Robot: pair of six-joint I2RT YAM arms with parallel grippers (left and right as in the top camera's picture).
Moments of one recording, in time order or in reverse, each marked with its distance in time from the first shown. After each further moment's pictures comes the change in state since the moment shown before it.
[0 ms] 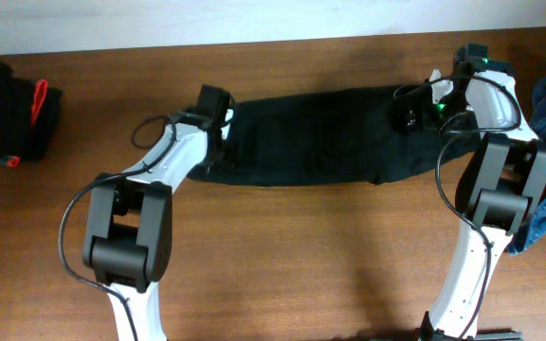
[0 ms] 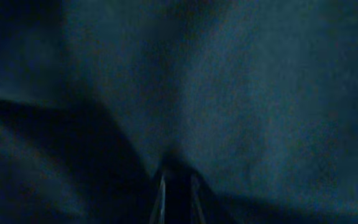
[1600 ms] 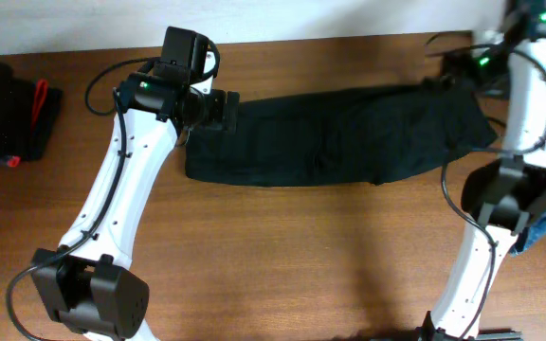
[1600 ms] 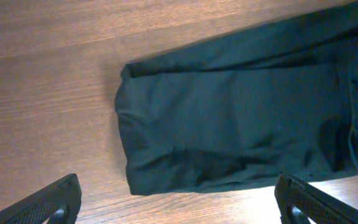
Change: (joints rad) left arm -0.002 -0.277 0.338 -0.382 -0.020 -0.003; right arm -0.069 0.016 0.701 -0.470 -0.022 0.066
